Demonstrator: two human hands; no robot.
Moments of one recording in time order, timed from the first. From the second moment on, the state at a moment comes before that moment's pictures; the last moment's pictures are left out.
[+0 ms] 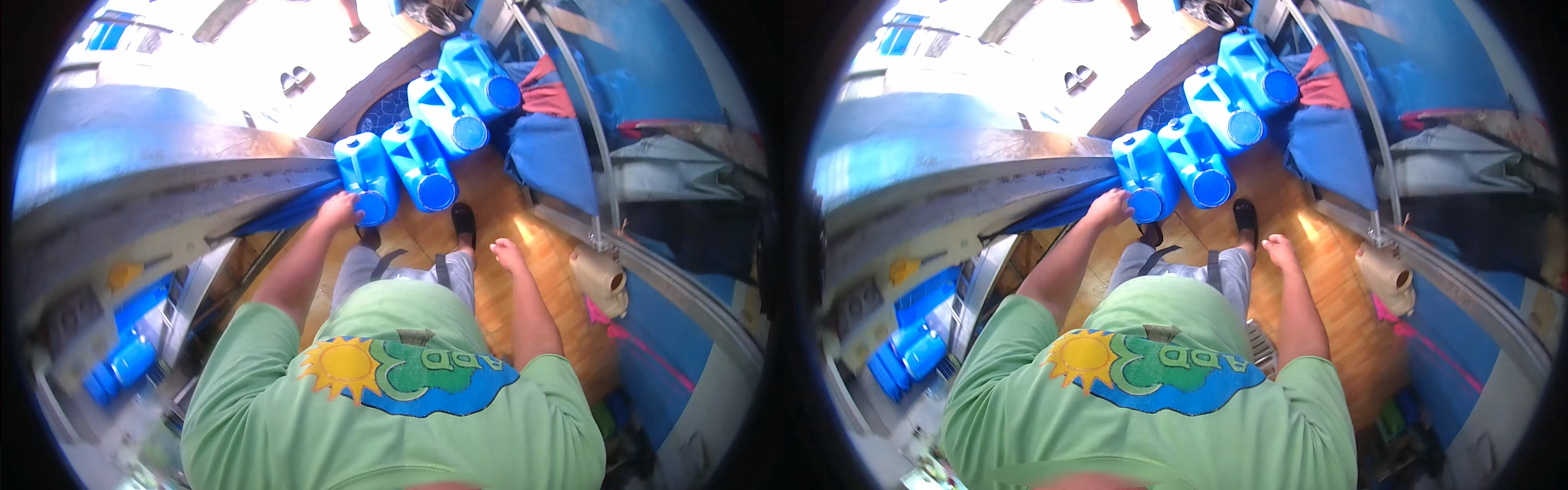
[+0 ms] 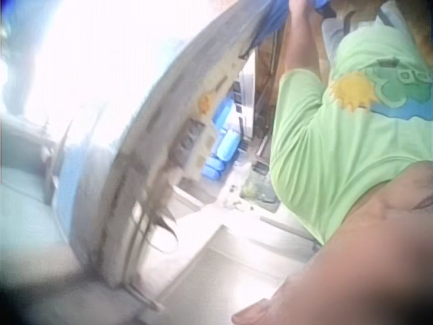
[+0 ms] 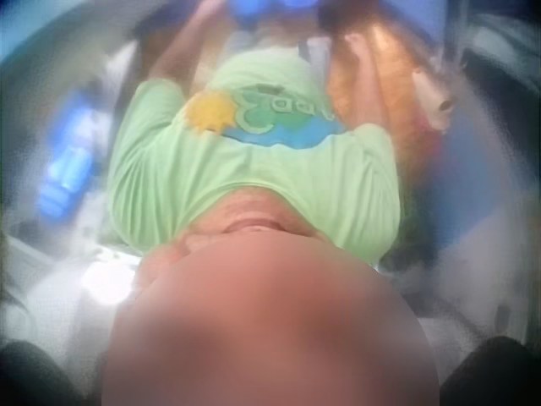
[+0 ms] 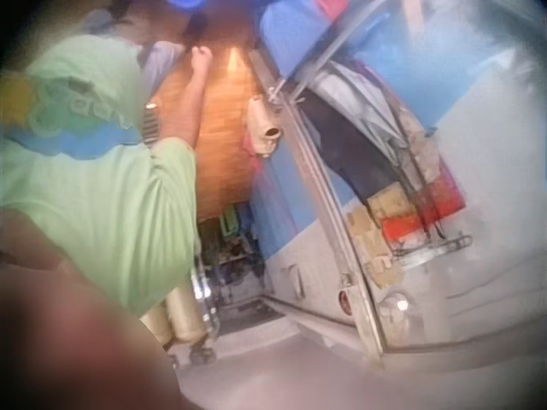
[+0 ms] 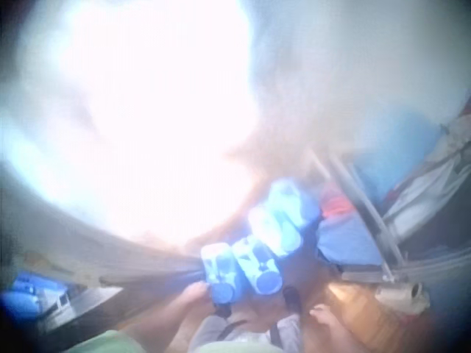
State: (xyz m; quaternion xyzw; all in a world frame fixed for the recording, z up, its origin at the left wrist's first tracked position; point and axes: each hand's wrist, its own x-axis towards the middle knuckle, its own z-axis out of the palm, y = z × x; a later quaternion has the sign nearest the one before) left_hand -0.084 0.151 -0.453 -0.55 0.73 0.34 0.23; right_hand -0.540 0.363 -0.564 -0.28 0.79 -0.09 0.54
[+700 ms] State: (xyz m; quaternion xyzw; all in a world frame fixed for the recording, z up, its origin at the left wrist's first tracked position) left_hand -0.144 0.130 -0.635 -0.06 0.83 0.16 0.54; right_hand -0.286 0.402 -0.574 -0.19 0.57 -0.15 0.78
